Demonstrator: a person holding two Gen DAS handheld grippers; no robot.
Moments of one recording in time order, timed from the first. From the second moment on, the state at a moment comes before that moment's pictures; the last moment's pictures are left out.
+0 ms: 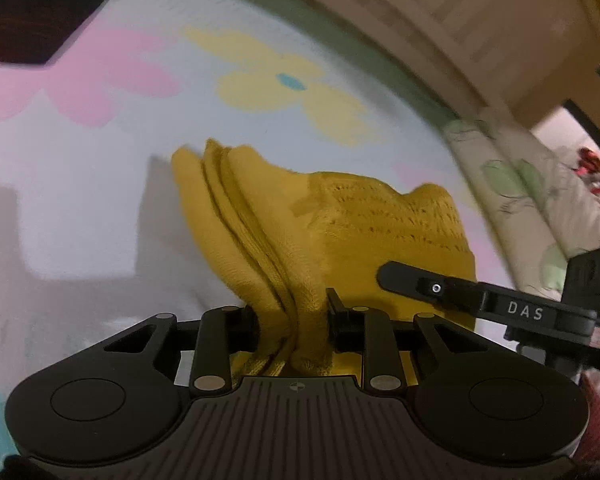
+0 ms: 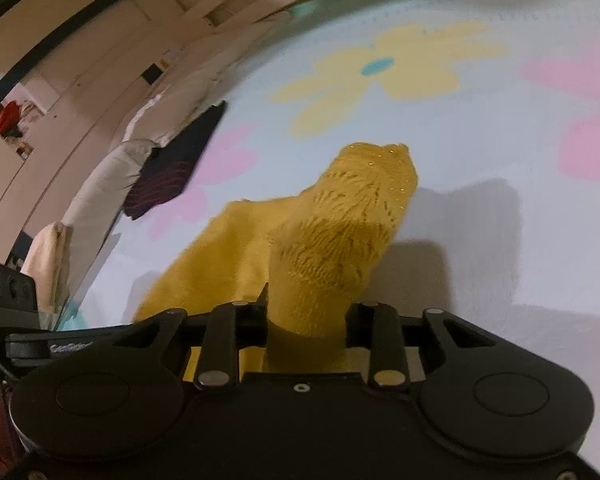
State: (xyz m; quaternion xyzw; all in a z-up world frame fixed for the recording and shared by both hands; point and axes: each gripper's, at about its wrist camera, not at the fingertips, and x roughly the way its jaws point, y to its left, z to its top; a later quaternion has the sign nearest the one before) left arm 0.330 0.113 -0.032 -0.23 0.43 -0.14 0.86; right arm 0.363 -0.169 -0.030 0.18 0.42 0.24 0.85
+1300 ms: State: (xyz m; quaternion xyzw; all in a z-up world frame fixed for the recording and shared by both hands) left arm 0.207 0.035 0.005 -0.03 0.41 -0.10 0.91; right arm 0.191 -0.195 -0.007 0.07 0.41 0.10 0.90
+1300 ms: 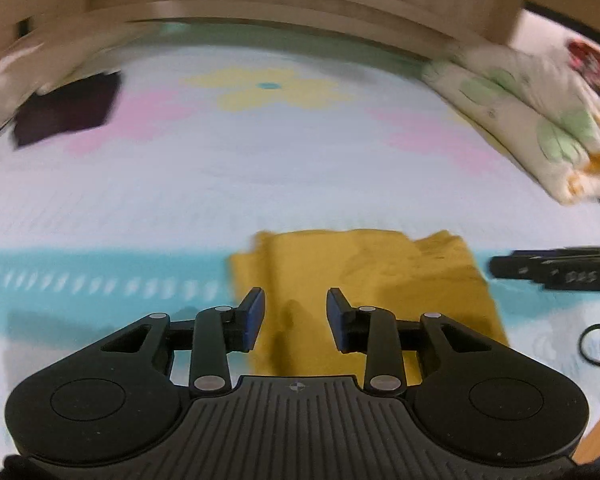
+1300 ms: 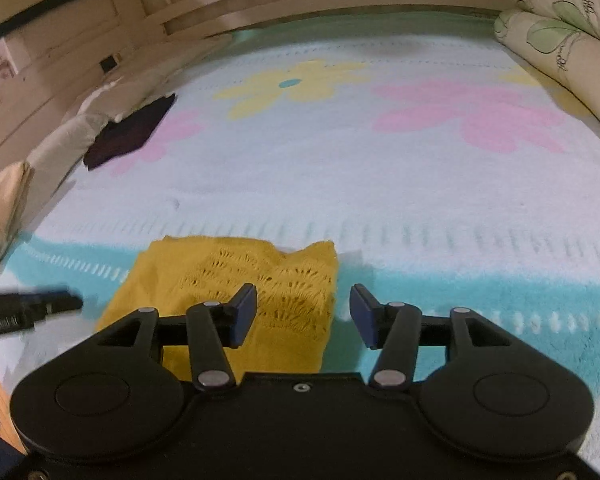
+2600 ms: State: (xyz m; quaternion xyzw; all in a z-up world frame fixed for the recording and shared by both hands) left arm 0.147 0.048 -0.054 -0.01 0.47 -0.05 0.88; right arm 0.119 -0.196 -0.061 0.08 0.47 0.04 0.88
